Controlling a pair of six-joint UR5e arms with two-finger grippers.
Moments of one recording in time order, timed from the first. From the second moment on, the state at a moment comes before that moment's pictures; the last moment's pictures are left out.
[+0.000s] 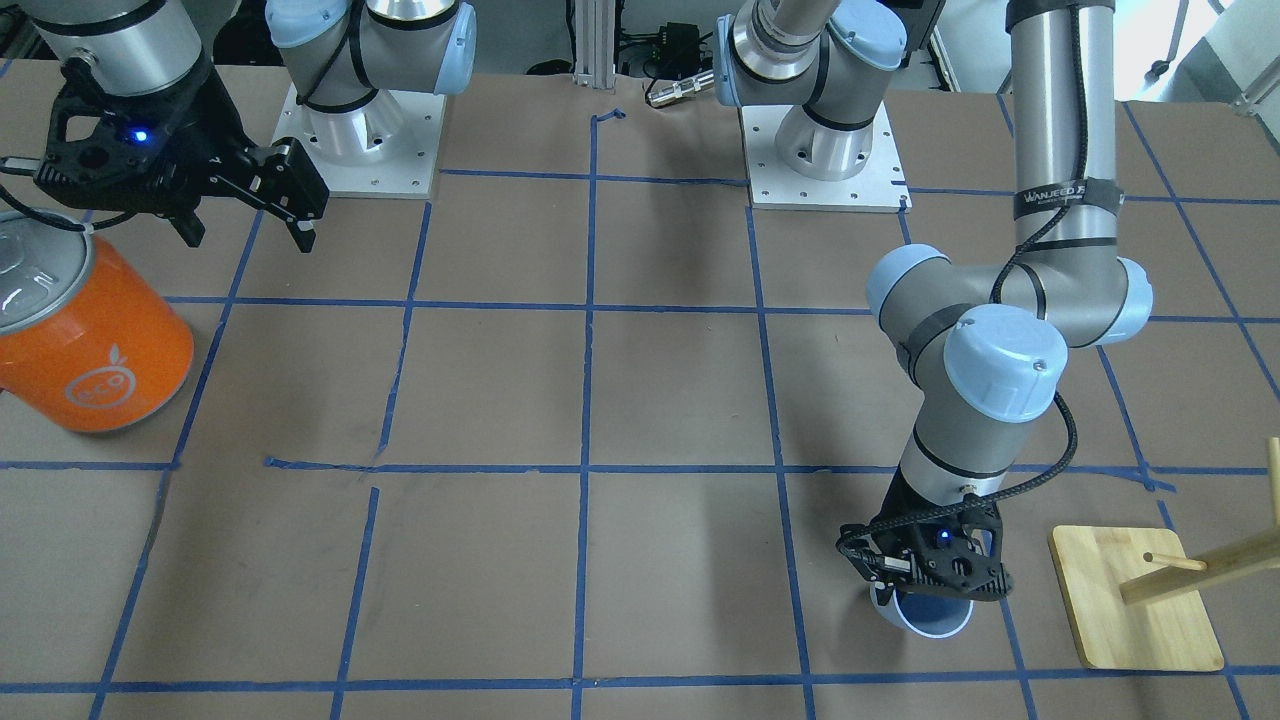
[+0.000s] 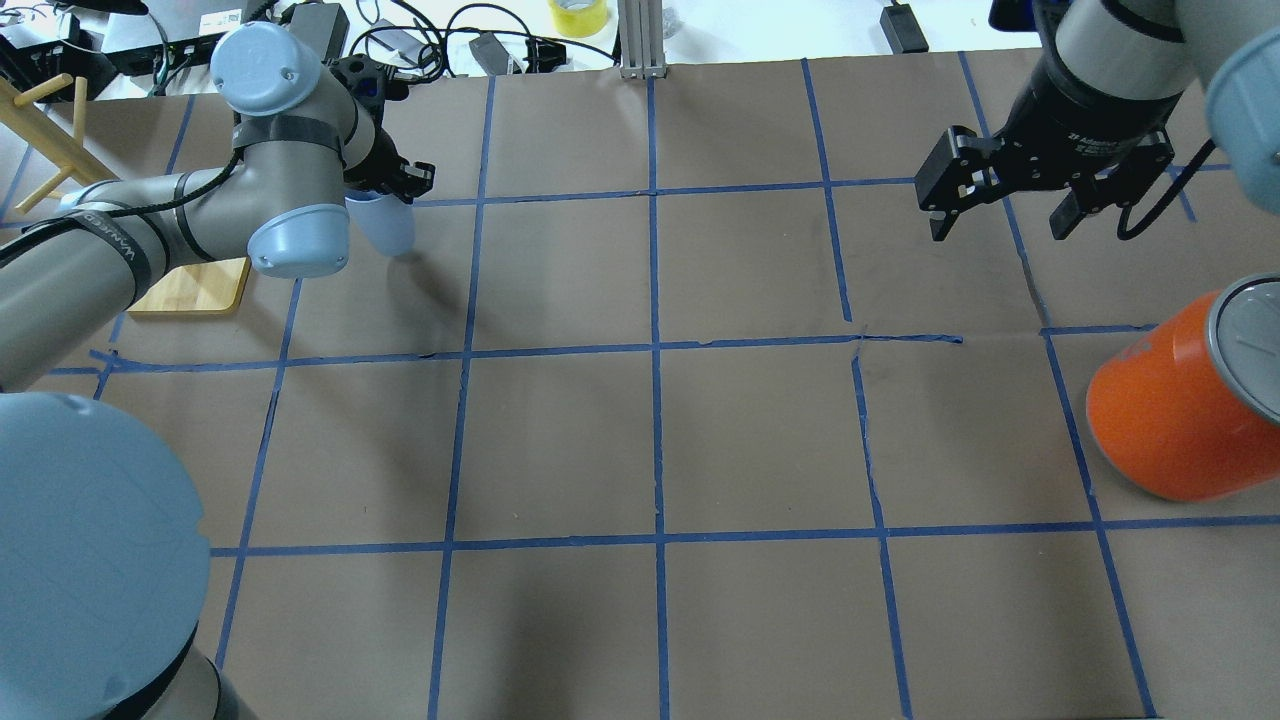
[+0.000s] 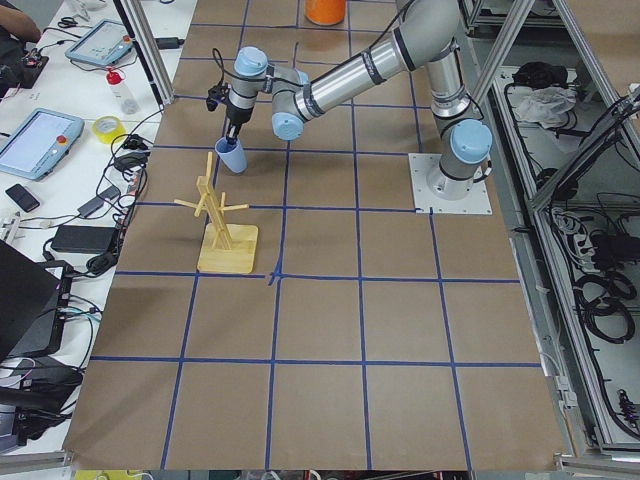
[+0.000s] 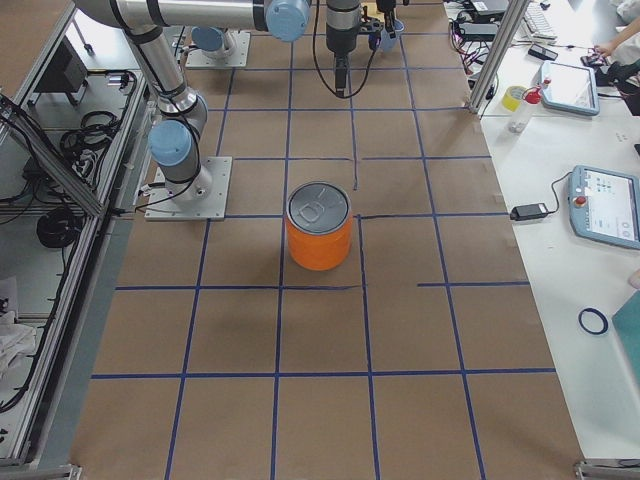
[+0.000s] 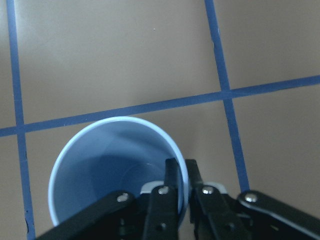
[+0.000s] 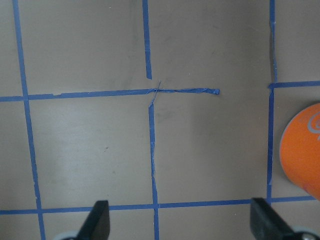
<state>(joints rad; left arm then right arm) -1.48 -2.06 -1.66 -0.64 1.56 0.24 1.50 -1.64 1.63 -1.60 -1.57 -0.03</state>
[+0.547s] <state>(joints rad) -1.48 -2.06 -1.68 -0.64 1.56 0.24 1.51 -1.64 1.62 -1.68 -1.57 -0.05</state>
